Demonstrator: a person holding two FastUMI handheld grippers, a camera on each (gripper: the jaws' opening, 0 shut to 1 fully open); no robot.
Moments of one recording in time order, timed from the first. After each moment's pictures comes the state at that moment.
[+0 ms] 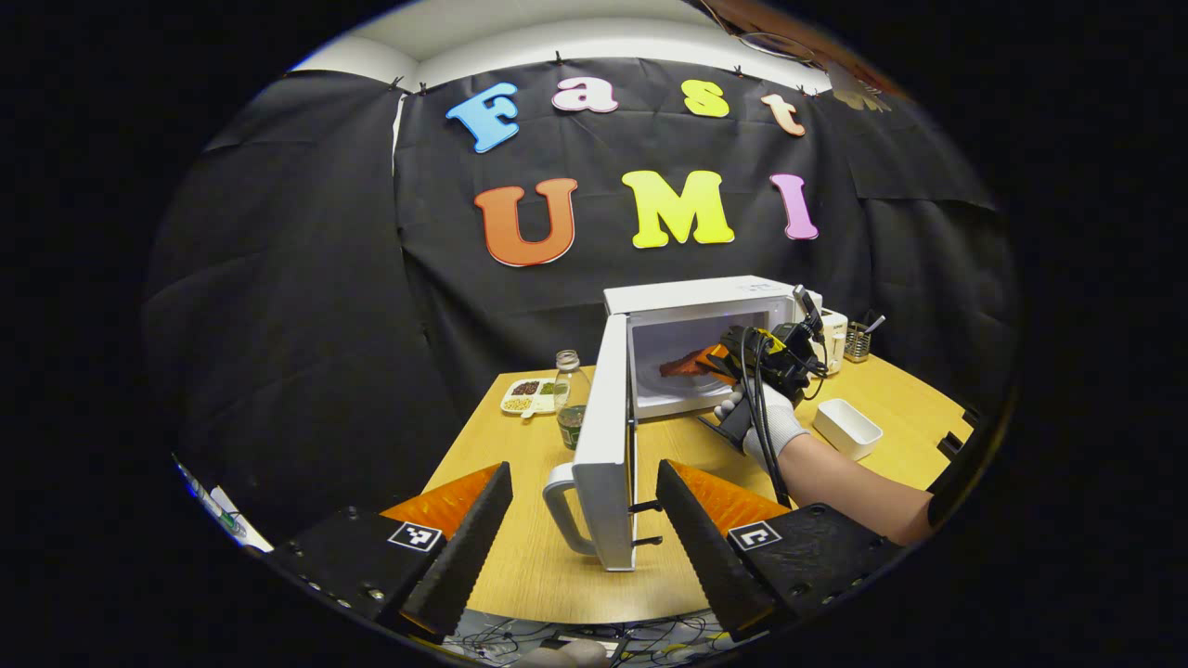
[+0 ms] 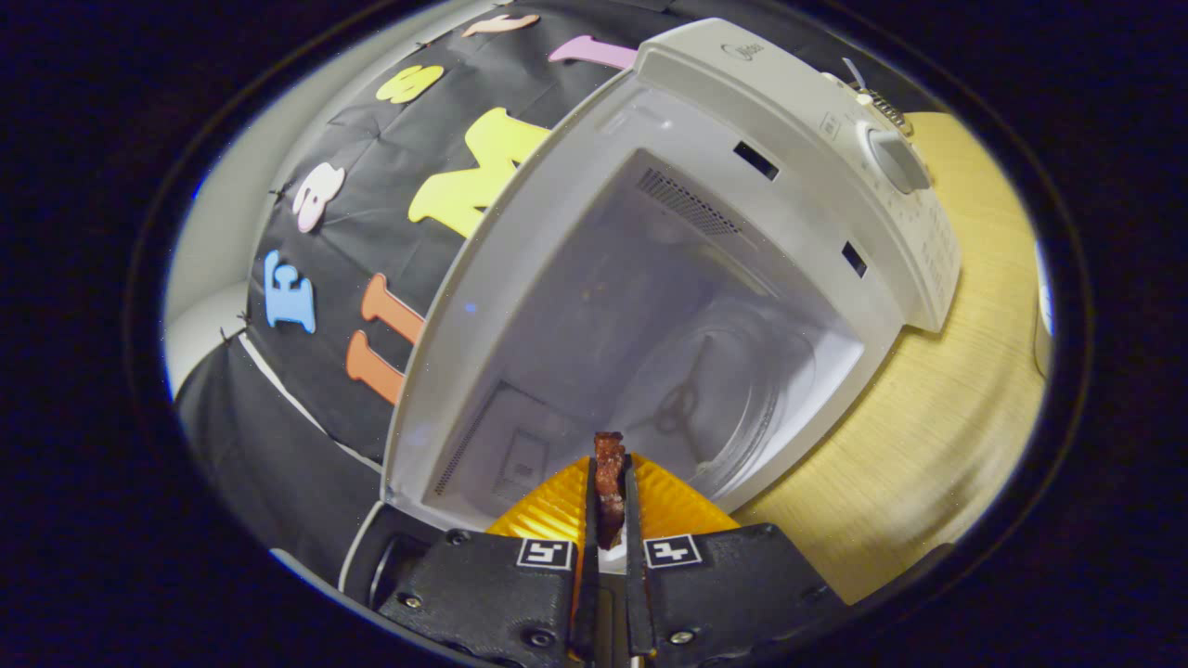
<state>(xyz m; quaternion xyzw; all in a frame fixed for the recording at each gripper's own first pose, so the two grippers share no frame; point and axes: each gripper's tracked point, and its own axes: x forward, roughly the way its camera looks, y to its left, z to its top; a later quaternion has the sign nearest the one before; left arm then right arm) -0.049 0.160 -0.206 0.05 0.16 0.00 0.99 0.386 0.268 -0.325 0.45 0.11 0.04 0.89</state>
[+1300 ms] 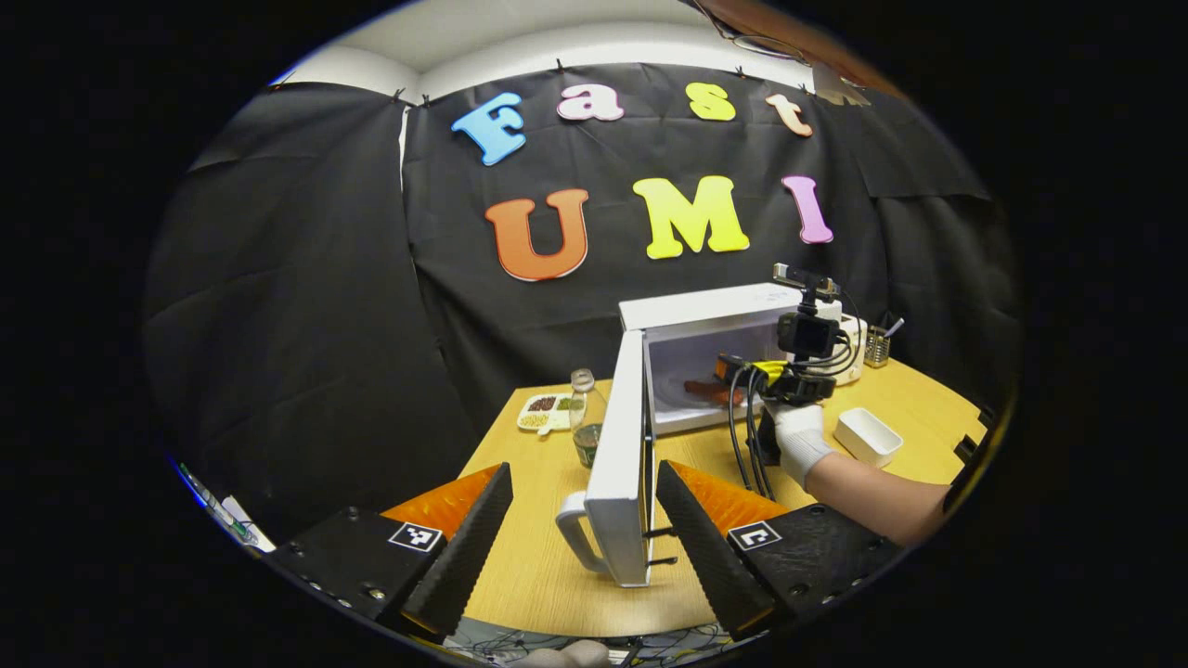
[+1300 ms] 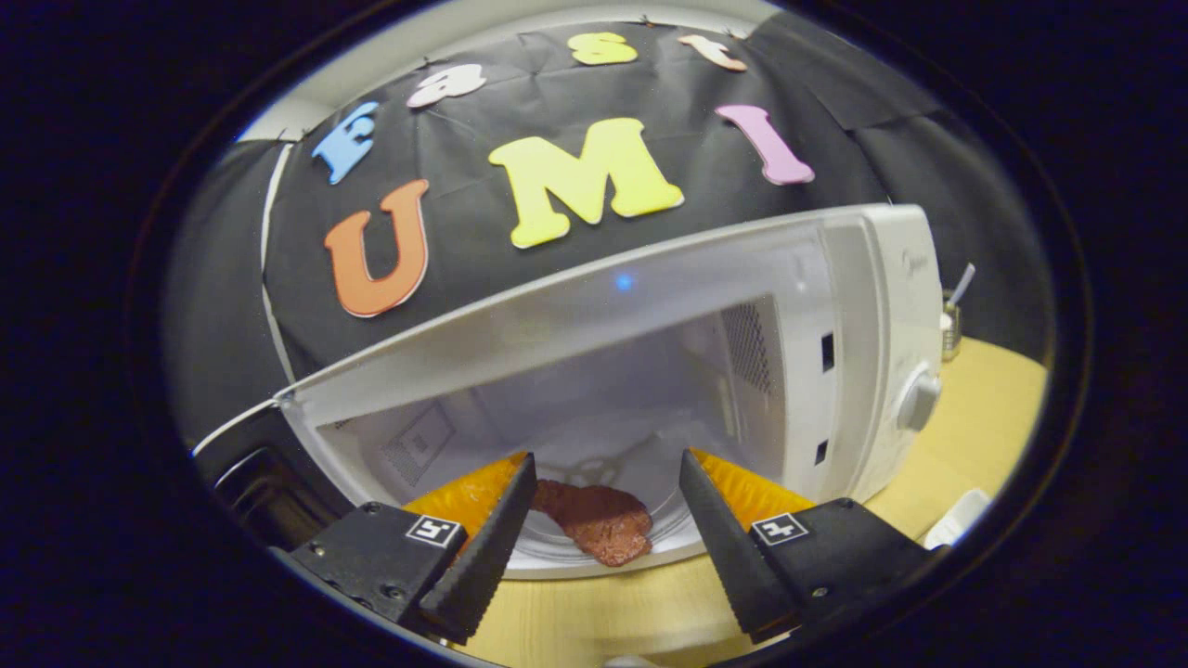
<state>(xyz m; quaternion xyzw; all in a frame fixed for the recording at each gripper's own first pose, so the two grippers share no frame) -0.029 0.158 -0.181 0.07 0.13 0.02 0.99 0.373 0.221 -0.275 0.14 0.06 -0.03 0.99</state>
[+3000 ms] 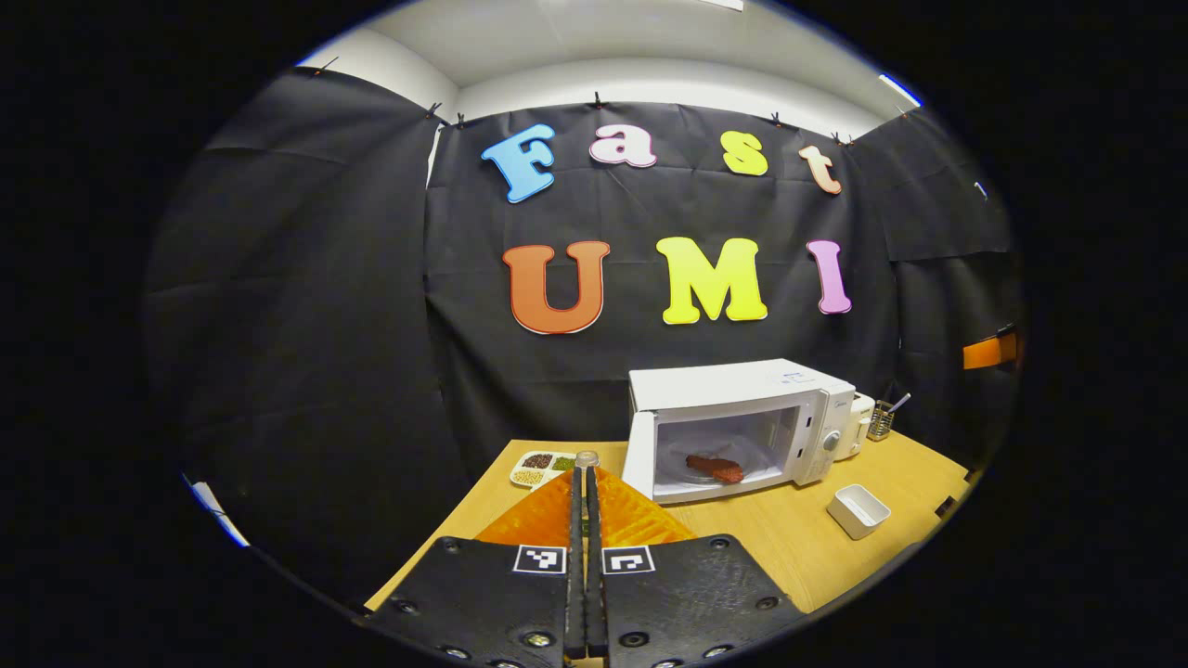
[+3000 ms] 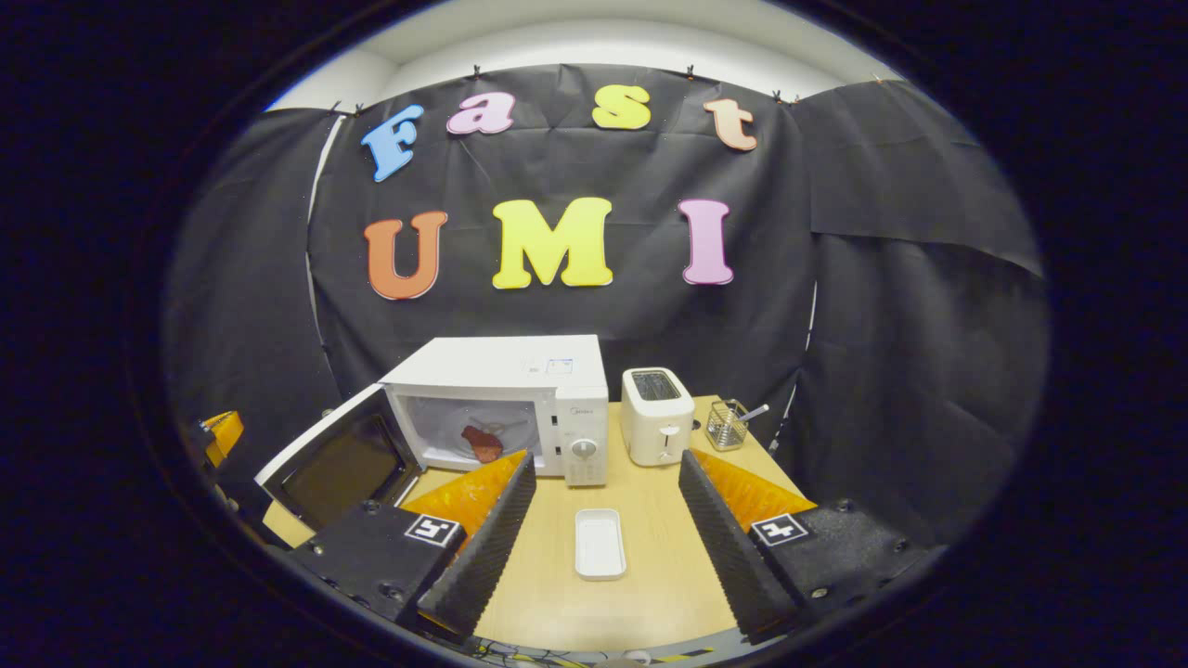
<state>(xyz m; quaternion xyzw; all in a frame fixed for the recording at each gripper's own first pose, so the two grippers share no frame) 0.021 0.171 -0.140 0.02 0.06 0.03 1.00 0.037 0.036 -0.111 0.01 0.13 -0.06 0.99</state>
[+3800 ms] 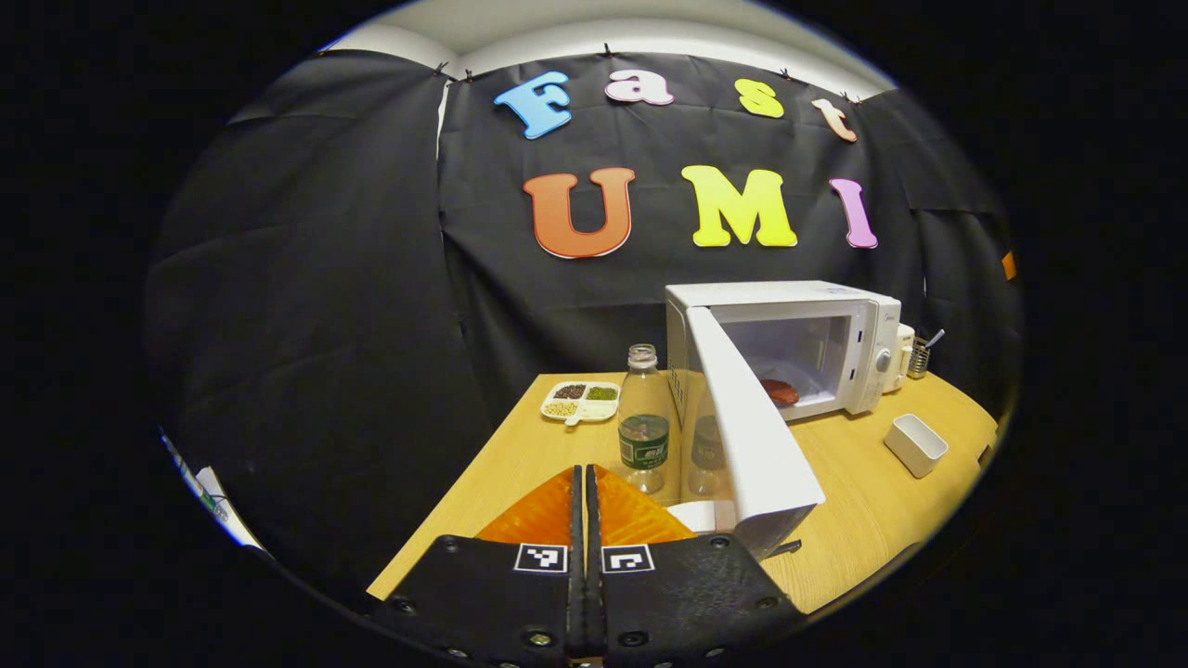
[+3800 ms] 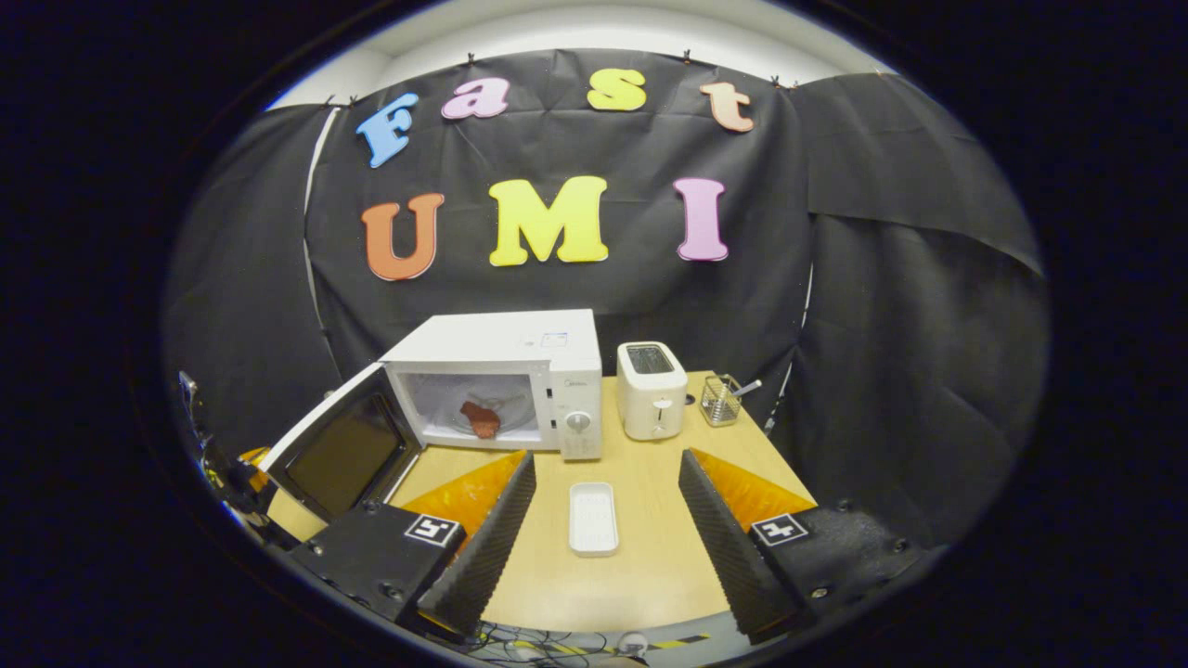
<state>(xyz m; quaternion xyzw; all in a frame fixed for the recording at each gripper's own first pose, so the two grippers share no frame) 0.019 0.218 -0.251 0.03 0.14 0.06 0.99 0.013 0.027 -0.125 0.02 0.18 -0.06 0.98</state>
